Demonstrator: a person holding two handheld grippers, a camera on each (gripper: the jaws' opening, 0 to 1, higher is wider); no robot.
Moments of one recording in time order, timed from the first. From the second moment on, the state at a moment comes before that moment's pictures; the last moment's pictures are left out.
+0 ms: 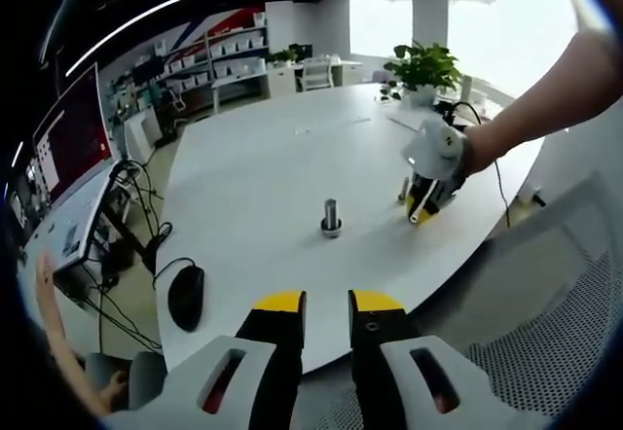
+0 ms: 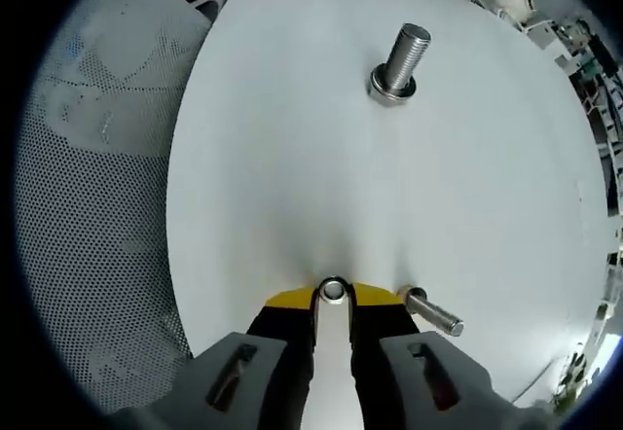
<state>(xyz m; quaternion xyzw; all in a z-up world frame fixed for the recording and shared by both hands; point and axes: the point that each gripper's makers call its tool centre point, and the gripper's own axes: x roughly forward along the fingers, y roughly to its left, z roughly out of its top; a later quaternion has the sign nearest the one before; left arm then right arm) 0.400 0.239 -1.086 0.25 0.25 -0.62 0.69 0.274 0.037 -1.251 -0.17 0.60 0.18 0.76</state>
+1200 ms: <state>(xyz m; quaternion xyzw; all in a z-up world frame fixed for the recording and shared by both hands) 0.403 0.240 -1.087 0.25 0.25 -0.63 0.69 0.260 -0.010 -1.190 -0.07 0.53 0.05 0.84</state>
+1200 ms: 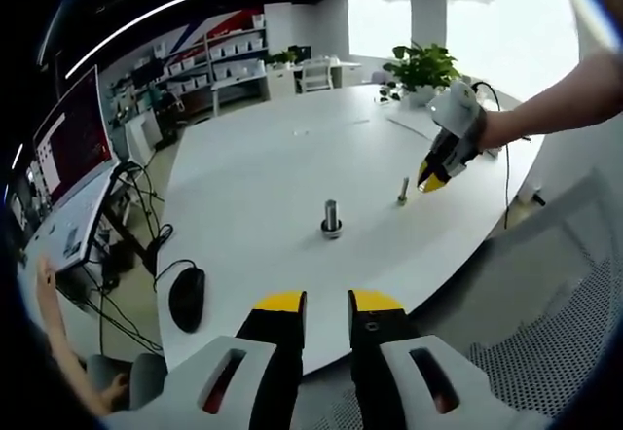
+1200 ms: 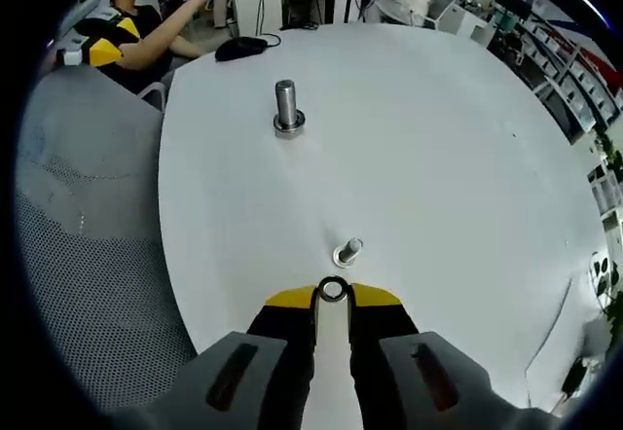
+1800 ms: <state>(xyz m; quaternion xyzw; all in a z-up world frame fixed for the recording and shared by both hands) 0.403 0.238 -1.083 0.24 0.25 -0.63 0.70 0.284 -0.010 -1.178 -0.10 0.52 0.06 0.85</state>
